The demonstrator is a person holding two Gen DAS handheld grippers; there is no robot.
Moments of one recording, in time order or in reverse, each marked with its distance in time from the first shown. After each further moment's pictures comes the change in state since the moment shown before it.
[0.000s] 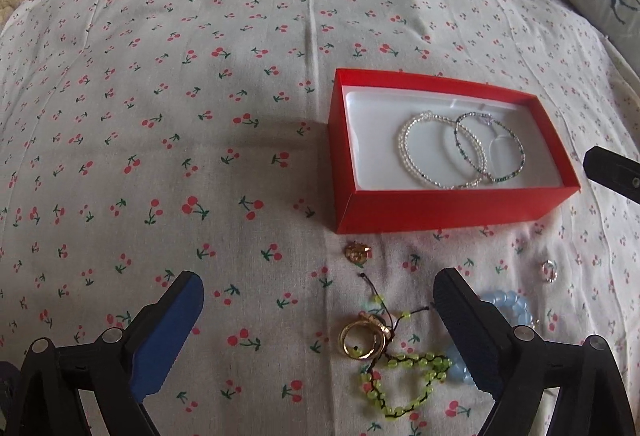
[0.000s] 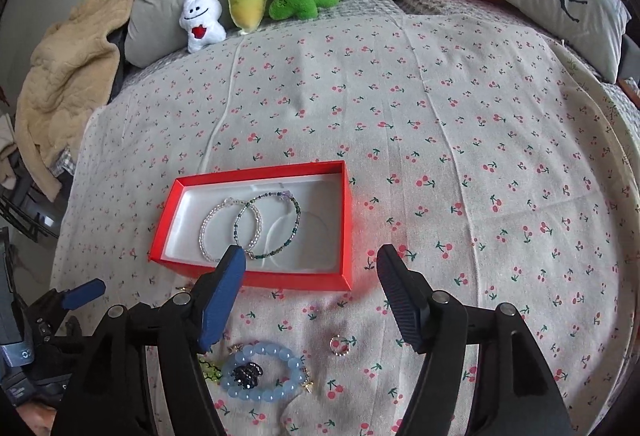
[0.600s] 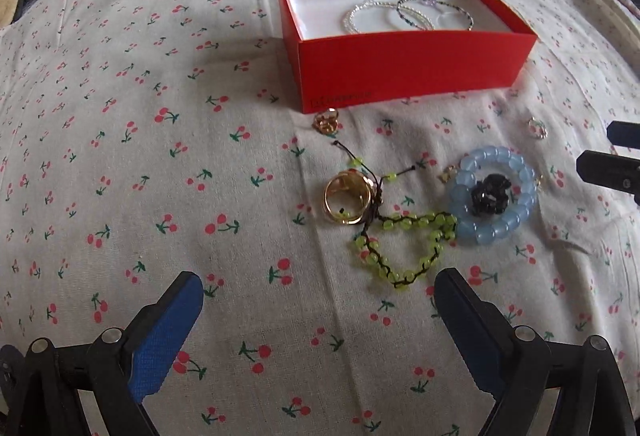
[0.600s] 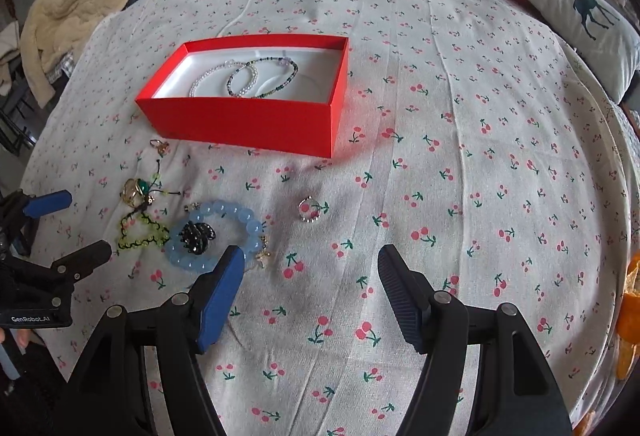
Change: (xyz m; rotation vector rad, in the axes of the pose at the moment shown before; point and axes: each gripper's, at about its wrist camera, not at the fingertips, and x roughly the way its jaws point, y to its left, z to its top) left arm 0.001 -0.013 -0.072 0.205 0.030 -0.007; right arm 0.001 -0.003 -0.086 -0.210 0.147 -0.070
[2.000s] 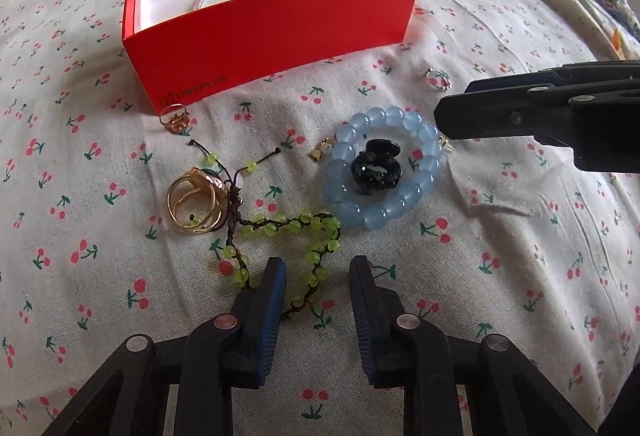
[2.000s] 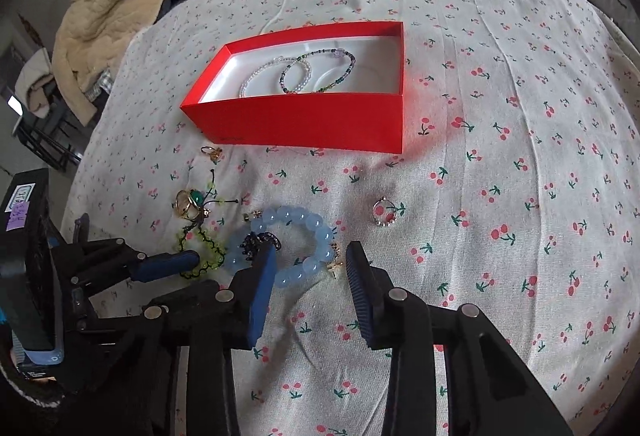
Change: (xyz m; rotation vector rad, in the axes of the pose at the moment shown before) left arm 0.018 -0.044 -0.002 0.165 0.010 -0.178; right arm 0.015 0.012 0.011 0.076 0.008 0.226
